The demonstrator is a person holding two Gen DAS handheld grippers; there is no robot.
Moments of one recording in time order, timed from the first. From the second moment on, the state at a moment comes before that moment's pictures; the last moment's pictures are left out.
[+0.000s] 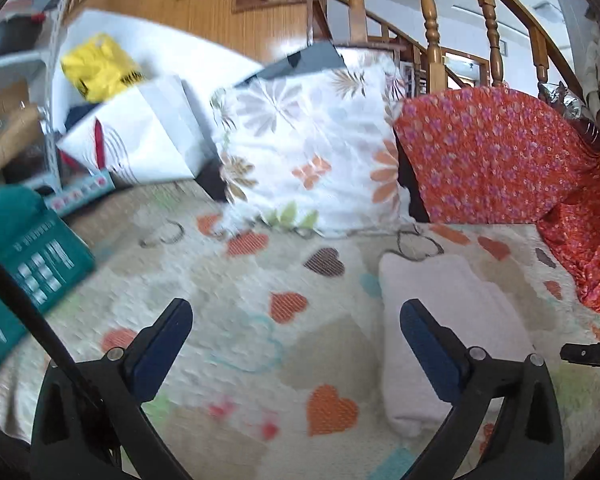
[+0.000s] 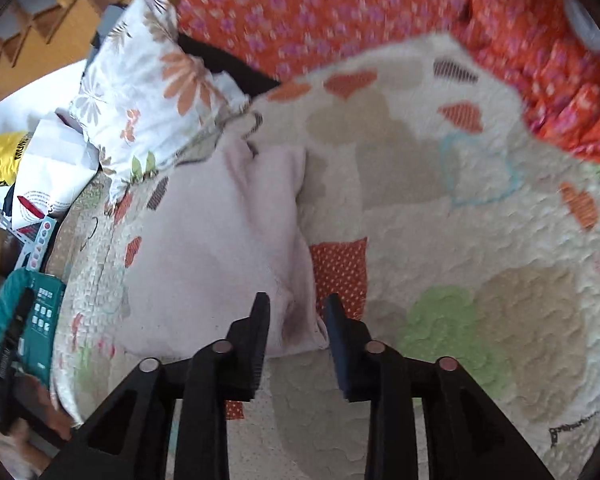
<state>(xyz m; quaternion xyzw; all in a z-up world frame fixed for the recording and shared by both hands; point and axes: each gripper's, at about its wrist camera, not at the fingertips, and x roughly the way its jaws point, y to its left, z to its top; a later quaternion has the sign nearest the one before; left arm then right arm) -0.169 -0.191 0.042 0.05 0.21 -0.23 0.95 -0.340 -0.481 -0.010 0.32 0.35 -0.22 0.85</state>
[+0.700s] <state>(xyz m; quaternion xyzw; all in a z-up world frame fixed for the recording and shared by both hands) -0.181 -0.199 -0.022 0.09 0.35 -0.26 0.90 -0.309 -0.402 -0.011 0.16 0.39 -0.26 0.87</state>
